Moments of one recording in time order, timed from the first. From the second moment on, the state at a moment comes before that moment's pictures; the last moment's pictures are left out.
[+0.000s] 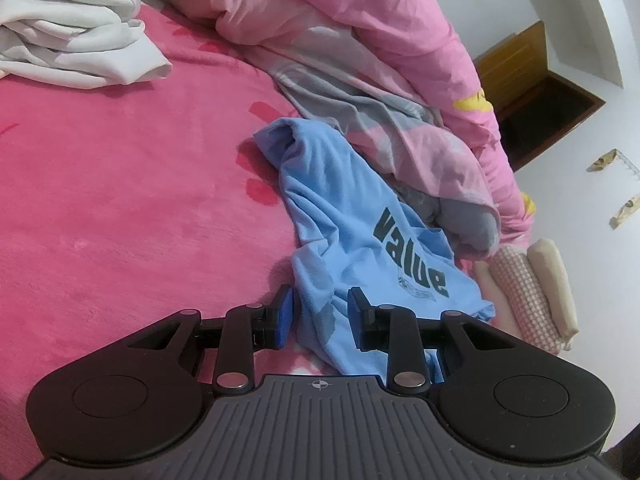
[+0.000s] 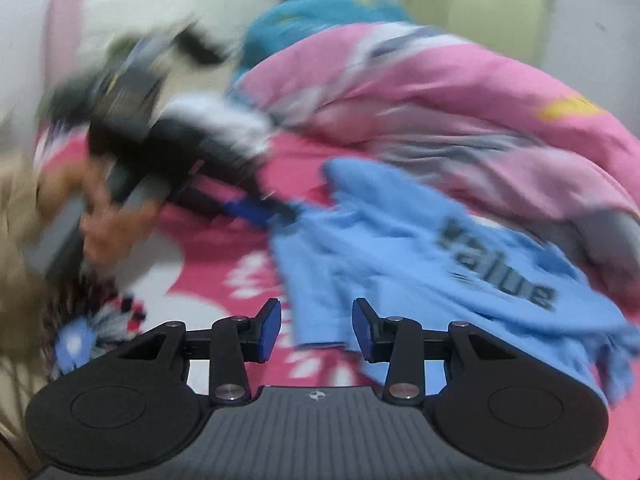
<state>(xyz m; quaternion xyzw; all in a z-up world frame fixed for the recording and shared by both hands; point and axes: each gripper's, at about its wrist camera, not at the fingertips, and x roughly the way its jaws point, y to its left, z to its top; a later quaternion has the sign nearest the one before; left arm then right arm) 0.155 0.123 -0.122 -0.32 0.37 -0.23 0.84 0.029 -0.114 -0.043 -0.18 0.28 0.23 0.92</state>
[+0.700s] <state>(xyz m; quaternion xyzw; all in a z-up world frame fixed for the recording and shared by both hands) 0.142 0.158 -0.100 -0.40 0.32 -0.24 0.83 0.060 -0.186 -0.024 0.35 0.37 0.34 0.79</state>
